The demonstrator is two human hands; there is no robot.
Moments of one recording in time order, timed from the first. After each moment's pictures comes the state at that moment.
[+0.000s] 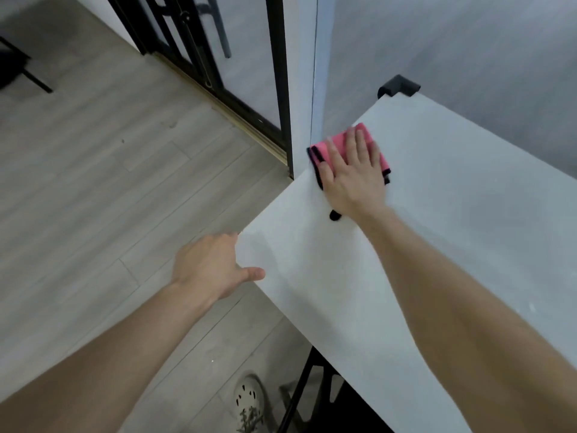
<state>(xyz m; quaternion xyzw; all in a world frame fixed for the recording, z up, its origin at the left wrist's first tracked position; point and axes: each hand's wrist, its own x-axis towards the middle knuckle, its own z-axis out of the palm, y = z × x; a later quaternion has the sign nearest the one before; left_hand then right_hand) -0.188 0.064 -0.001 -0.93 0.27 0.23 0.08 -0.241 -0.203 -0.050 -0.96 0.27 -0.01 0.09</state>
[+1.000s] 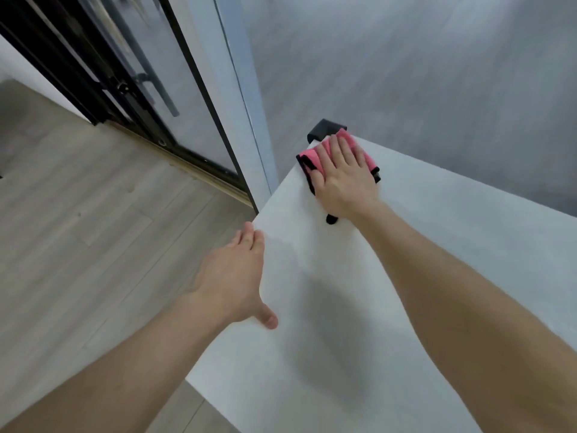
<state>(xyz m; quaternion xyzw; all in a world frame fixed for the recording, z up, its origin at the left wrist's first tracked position) -0.181 -0.095 0.013 -0.83 0.48 0.23 0.17 -0.244 -0.341 -0.061 -0.95 0.31 -0.04 0.07</state>
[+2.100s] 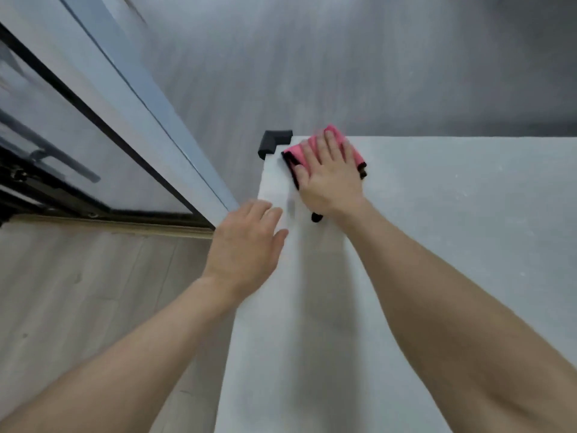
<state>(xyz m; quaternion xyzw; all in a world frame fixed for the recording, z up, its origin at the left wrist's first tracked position) -0.098 -0.173 -0.038 -0.67 0.74 -0.06 -0.06 -0.240 -0.332 -0.060 -0.83 0.54 -0.05 0.10</state>
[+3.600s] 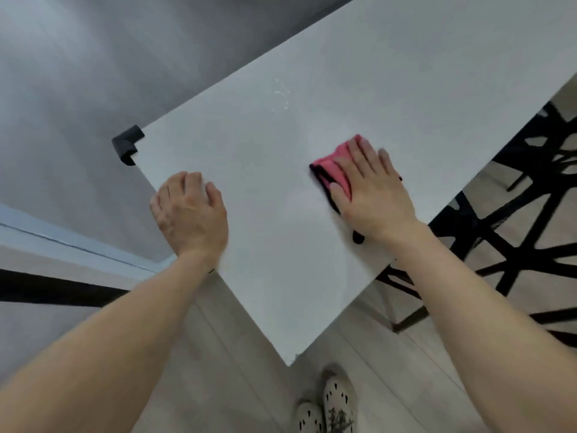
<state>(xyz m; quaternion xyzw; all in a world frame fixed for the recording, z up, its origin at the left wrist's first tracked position) -0.099 -0.186 -0.090 -0.62 0.76 0.00 -0.22 -0.362 -0.040 -0.062 -0.57 0.82 -0.06 0.04</state>
